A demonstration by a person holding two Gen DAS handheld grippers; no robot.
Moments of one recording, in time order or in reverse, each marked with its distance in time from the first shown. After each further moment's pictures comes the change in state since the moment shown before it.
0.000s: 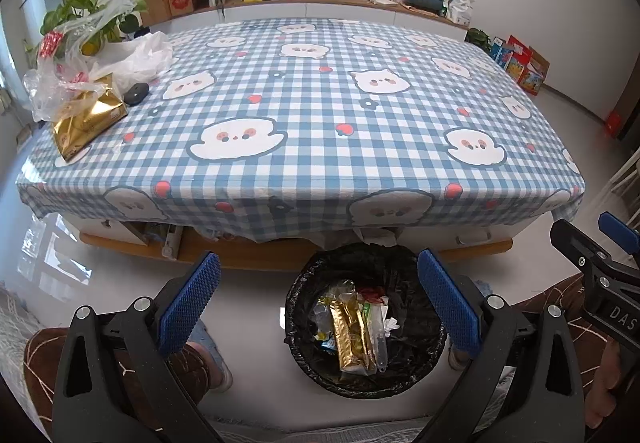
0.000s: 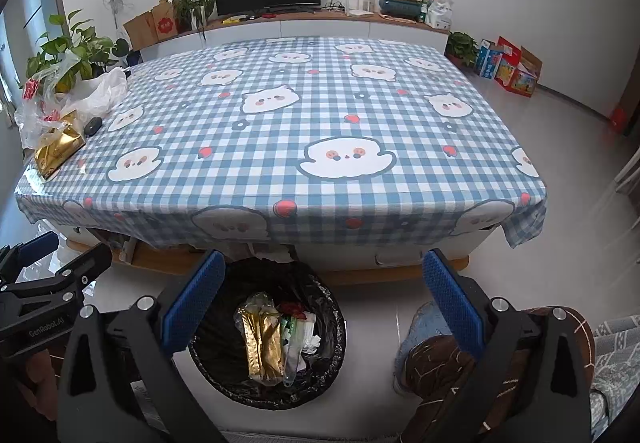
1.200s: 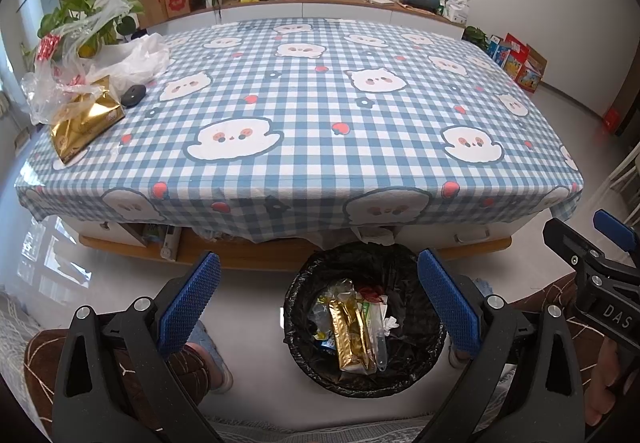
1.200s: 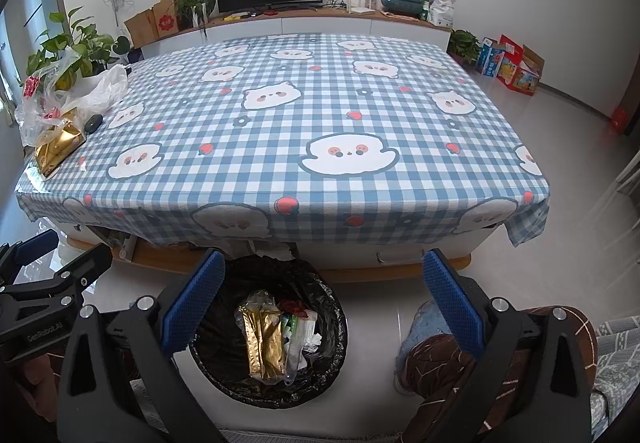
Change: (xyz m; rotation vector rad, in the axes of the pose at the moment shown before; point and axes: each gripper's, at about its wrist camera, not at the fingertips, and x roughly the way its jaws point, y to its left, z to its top) left arm -0.001 -0.003 -0.001 0.010 0.000 -0.004; right arm 0.003 0.003 -0.001 -0.002 0.007 0.001
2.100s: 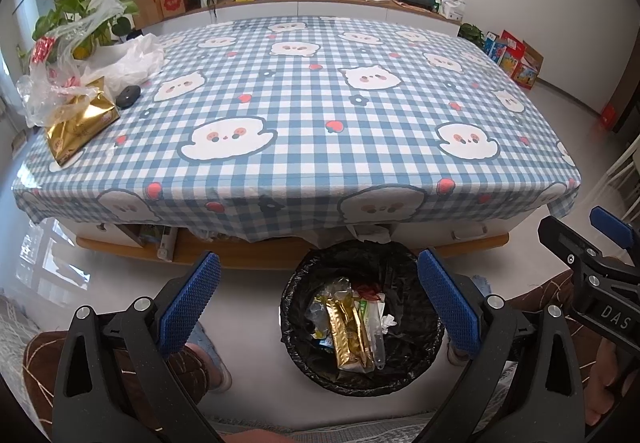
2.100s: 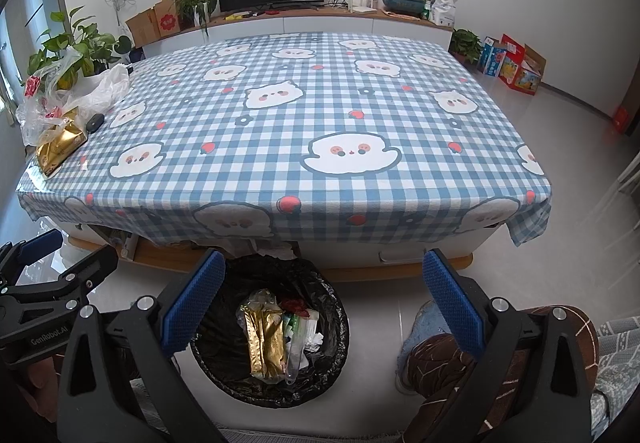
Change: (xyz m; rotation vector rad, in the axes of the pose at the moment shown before) left arm 0.001 -0.003 -0.002 0.007 0.009 -0.013; right arm 0.001 0.003 -0.002 0.000 0.001 0.002
